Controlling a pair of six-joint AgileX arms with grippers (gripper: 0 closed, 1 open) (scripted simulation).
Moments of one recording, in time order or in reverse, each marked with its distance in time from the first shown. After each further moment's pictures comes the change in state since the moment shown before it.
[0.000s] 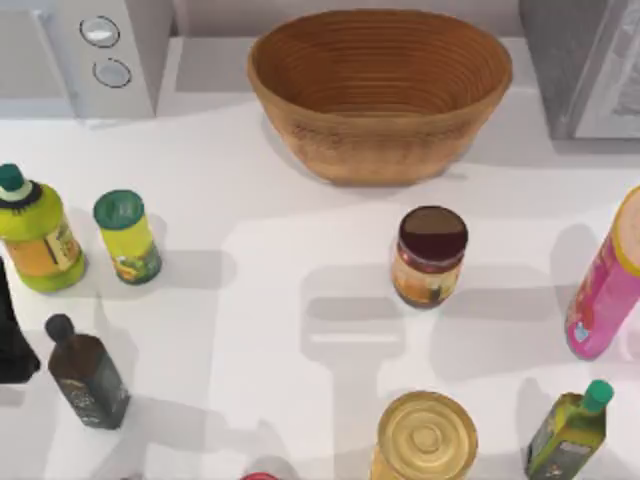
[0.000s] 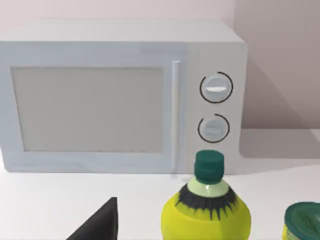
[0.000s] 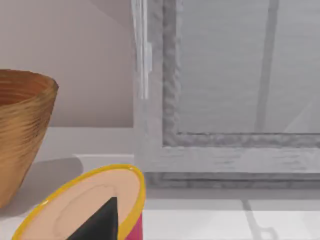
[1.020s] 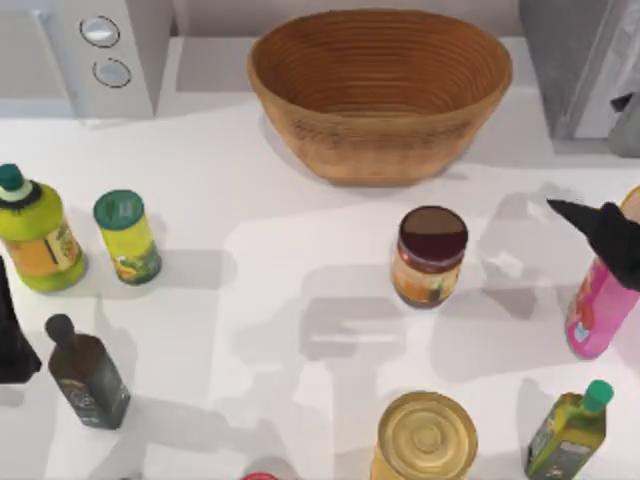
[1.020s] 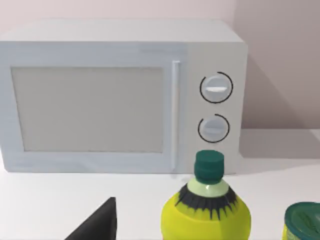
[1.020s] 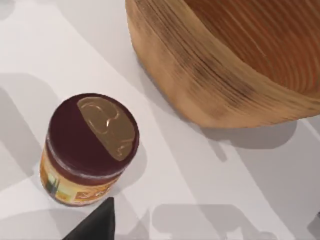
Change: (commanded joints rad) left arm 0.000 0.000 0.000 0.000 0.000 0.000; right arm 0.230 1.122 0.851 -0.362 -0.345 -0.674
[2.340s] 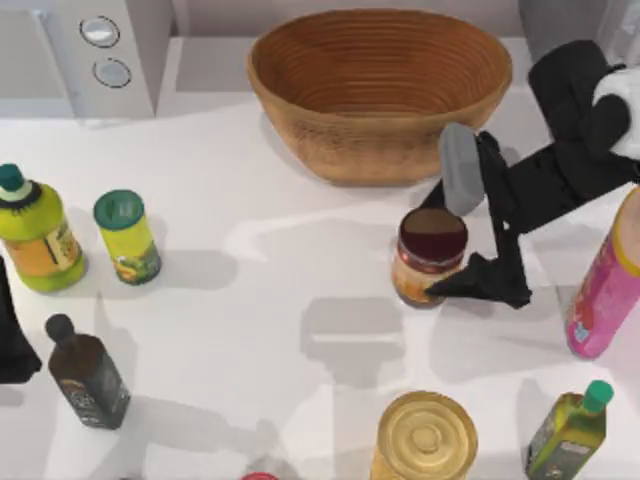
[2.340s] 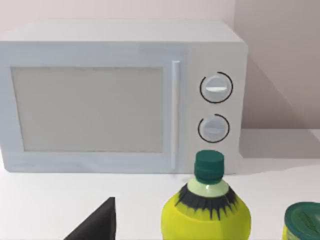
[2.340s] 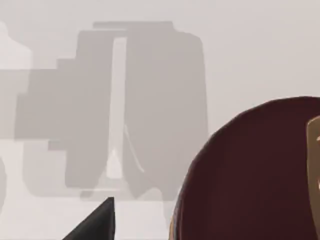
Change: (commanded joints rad) left arm 0.000 0.000 0.000 0.000 0.000 0.000; right arm 0.061 0.880 0.434 -0.205 -0.374 -0.475
